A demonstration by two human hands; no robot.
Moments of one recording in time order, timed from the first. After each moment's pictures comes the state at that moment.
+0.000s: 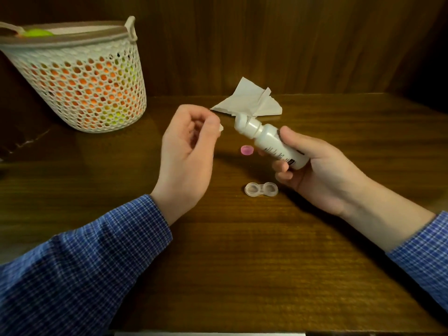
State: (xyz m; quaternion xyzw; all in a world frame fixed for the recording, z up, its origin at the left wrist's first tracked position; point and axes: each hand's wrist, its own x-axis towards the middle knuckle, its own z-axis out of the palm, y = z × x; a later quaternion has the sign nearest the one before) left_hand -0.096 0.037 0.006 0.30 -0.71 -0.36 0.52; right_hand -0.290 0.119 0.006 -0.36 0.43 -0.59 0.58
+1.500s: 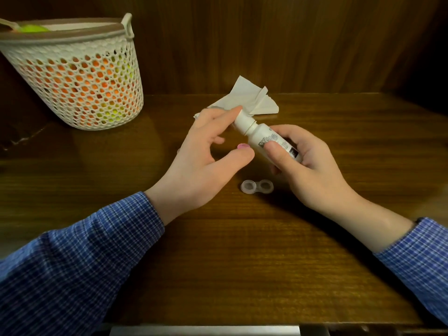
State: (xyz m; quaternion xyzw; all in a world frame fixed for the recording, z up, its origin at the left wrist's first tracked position) left_hand -0.098 0.045 0.014 0.28 -0.82 -0.34 0.36; right_hand -0.281 0.126 -0.008 -0.63 0.54 -0.53 0.18
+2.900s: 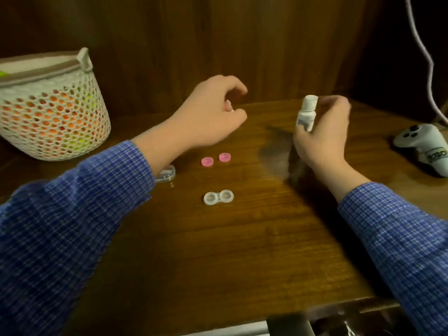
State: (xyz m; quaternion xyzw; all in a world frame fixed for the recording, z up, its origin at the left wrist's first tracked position) left_hand -0.192 0.013 0.087 0.24 -0.92 -0.16 0.26; right_hand -0.396 0.112 0.001 -0.32 0.78 -0.53 -0.09
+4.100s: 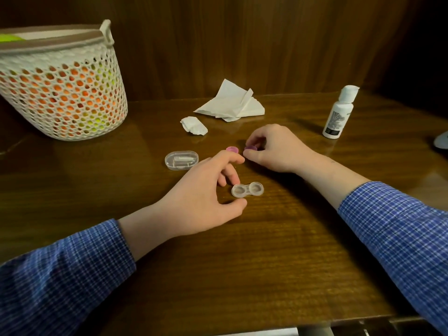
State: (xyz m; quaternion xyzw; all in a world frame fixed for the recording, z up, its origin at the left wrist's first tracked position) left_hand -0.096 0.037 -0.022 0.25 -0.90 -0.29 0.19; right_hand -0.326 0.042 -0.016 -0.62 0.74 -0.24 0.09
